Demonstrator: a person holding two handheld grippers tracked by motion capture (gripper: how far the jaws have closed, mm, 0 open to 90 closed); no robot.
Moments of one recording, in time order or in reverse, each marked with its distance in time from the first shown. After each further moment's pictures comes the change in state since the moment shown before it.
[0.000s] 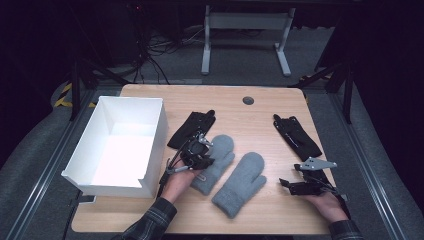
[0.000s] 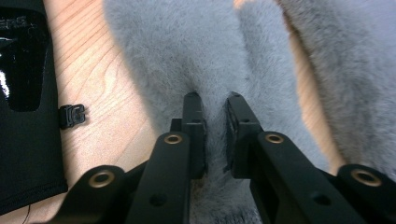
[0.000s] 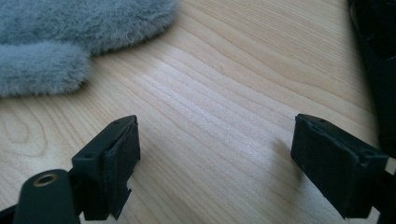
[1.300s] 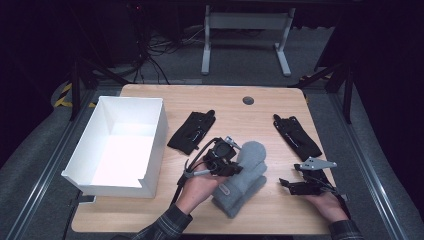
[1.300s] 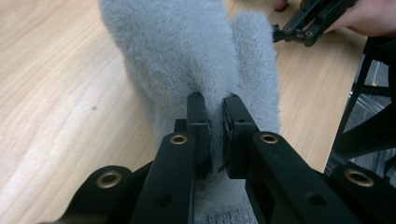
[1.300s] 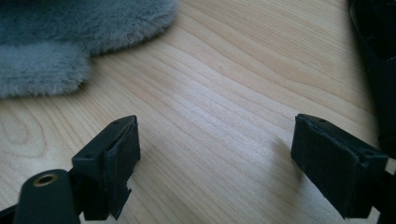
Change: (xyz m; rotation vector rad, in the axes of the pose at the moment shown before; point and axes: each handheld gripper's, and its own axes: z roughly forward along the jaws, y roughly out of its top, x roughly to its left) left arm -0.088 0.050 -0.030 0.014 -0.179 0.042; right arm 0.000 0.000 0.000 0.000 -0.001 0.000
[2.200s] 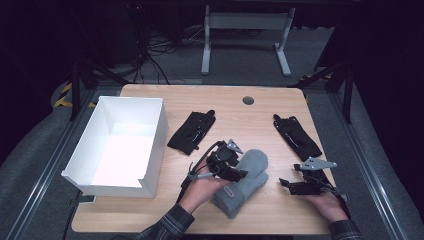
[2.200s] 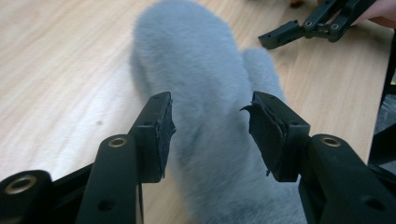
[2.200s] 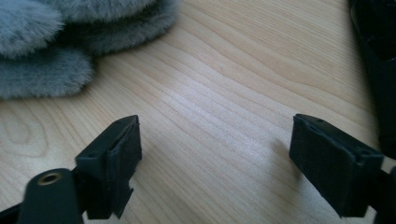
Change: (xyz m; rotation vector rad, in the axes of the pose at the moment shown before) left arm 0.012 -0.008 0.014 -0.061 0.033 0.057; right arm 0.000 0.001 -0.001 0.001 0.005 -0.005
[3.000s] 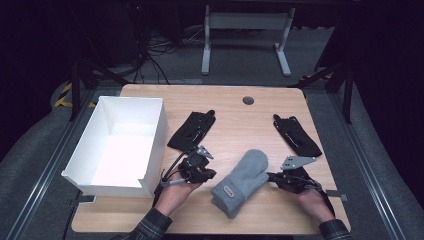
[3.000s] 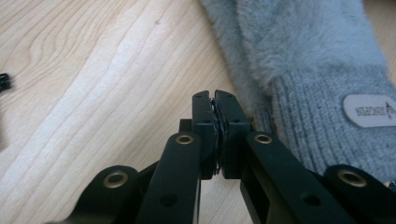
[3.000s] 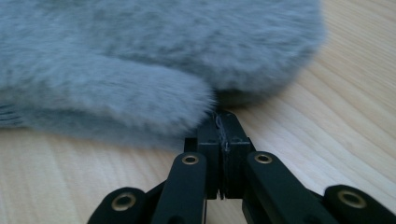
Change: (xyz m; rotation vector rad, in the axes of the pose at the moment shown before) left arm 0.034 -0.060 -0.027 0.070 0.044 -0.080; right arm 0.042 0.036 0.019 0.021 0.211 -0.103
